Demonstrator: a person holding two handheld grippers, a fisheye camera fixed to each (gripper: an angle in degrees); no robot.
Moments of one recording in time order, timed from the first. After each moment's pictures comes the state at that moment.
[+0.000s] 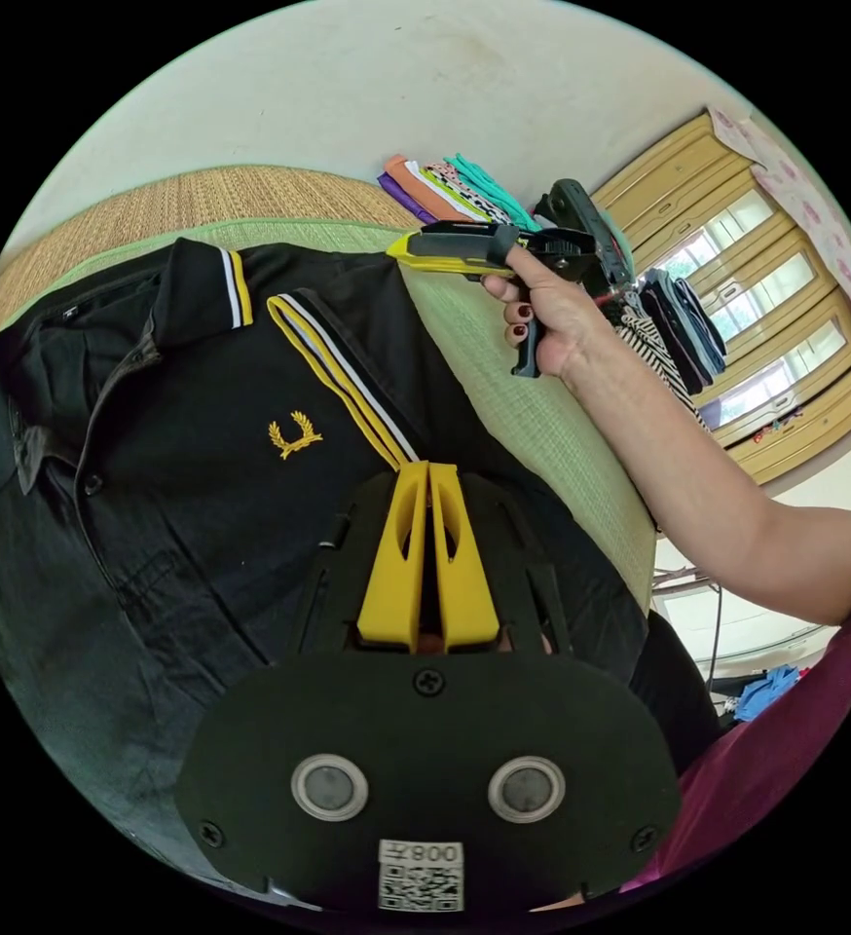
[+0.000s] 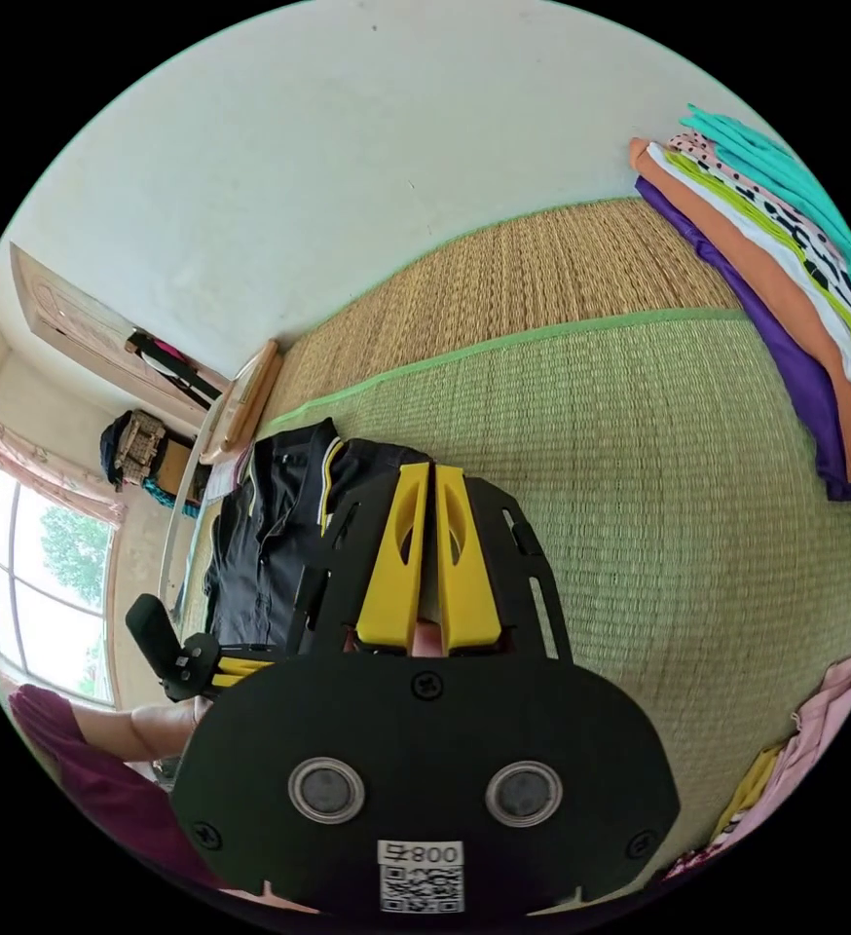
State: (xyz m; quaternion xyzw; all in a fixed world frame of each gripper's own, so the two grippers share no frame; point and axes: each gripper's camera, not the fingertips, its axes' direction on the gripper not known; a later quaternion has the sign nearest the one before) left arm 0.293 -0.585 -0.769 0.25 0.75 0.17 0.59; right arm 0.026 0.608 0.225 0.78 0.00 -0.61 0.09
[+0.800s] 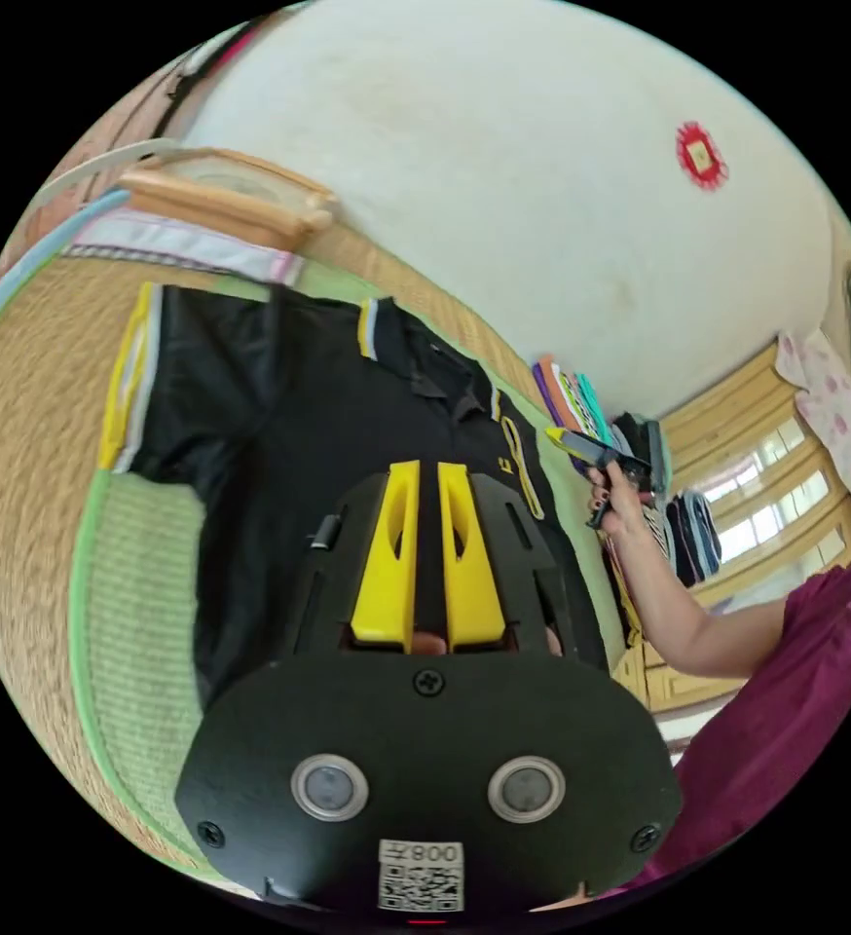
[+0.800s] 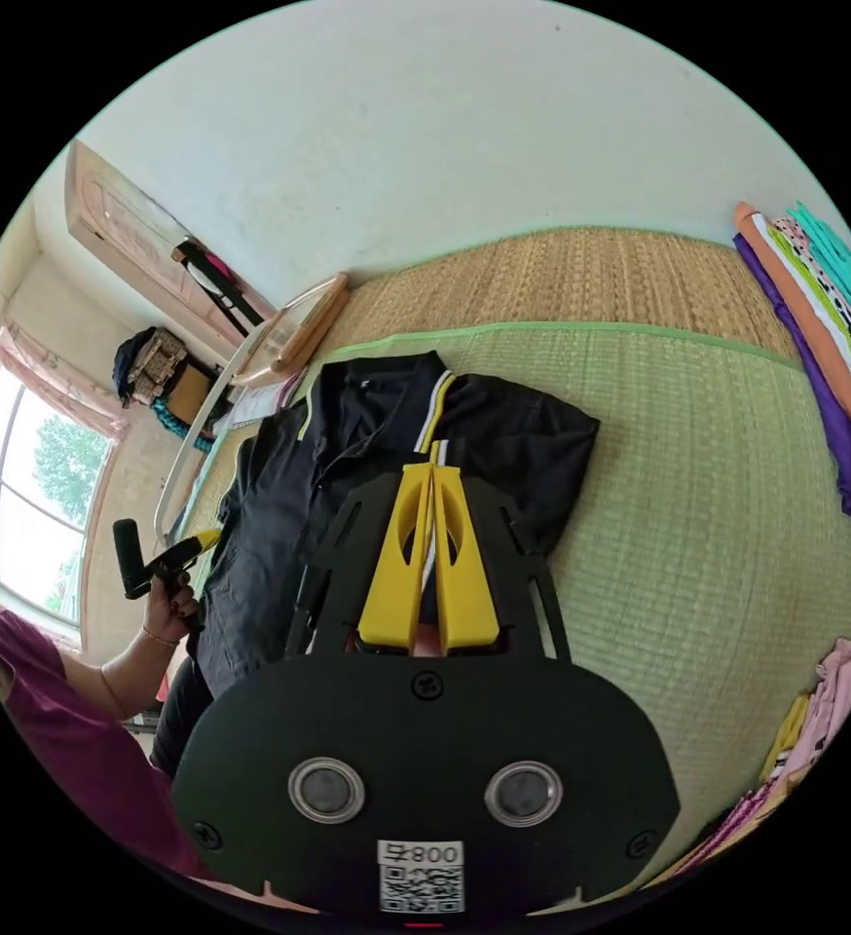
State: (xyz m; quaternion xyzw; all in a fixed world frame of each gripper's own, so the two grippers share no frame) left arm 0.001 -0.433 -0.417 0.20 0.78 -0.17 0.57; right arm -0.023 0.593 0.378 0.77 0.11 -0.62 0.06
